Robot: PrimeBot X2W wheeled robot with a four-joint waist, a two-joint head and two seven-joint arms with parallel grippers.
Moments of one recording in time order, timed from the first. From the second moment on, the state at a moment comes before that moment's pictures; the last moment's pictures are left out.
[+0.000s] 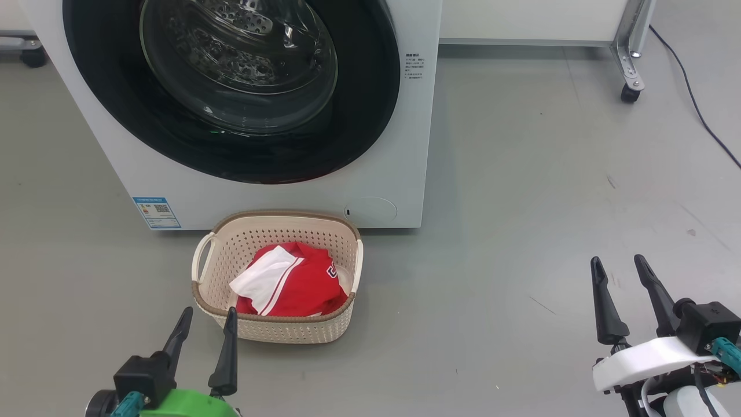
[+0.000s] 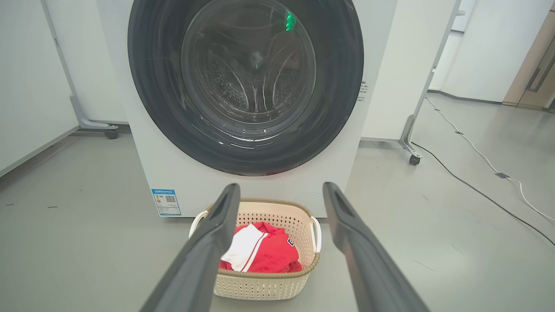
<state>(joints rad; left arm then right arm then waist) 0.01 0.05 -0.16 0.26 -0.36 -0.12 -0.25 0.03 -0.22 0.17 0.16 0.44 -0.03 -0.25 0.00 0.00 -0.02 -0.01</state>
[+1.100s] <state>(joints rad) 0.01 0.05 -0.17 0.27 -0.41 -0.12 -0.25 0.04 -0.20 0.15 0.16 0.43 -0.02 -0.25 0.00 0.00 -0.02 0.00</state>
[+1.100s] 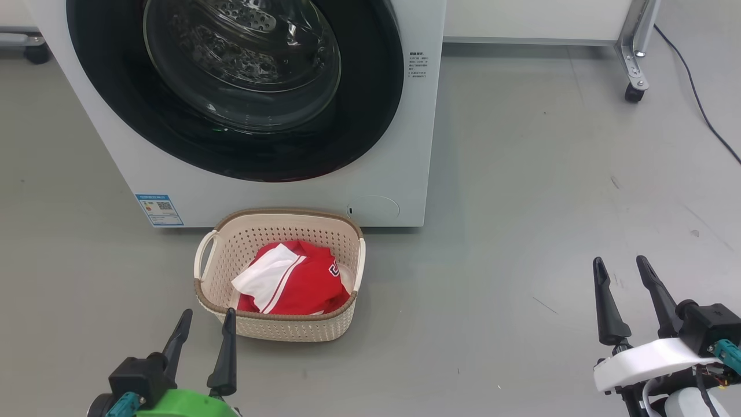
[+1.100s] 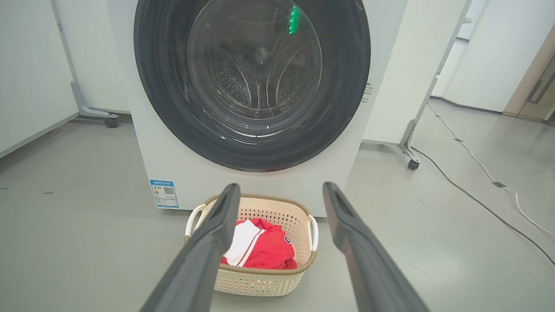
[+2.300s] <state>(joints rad) 0.05 0.04 -0.13 0.30 -0.71 -0.12 -0.18 0.07 -0.13 0.09 0.23 0.71 0.02 -0.16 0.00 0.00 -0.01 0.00</state>
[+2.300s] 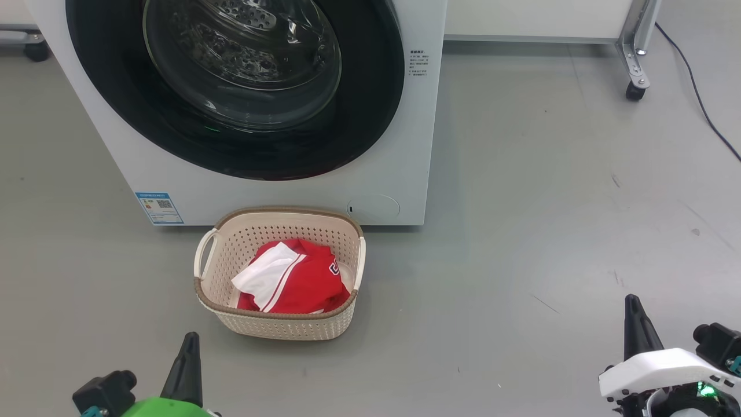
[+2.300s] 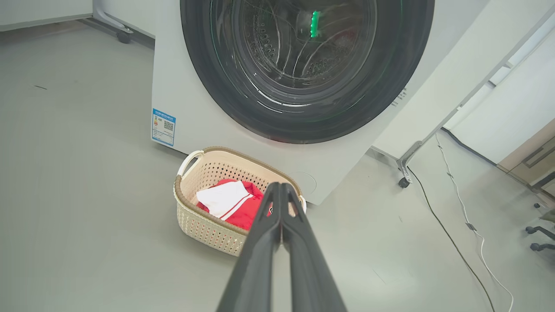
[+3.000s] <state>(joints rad) 0.03 0.04 -0.09 0.29 -0.95 -0.12 -0.11 0.03 -0.11 0.03 0.24 0.94 0.04 -0.09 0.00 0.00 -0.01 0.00</state>
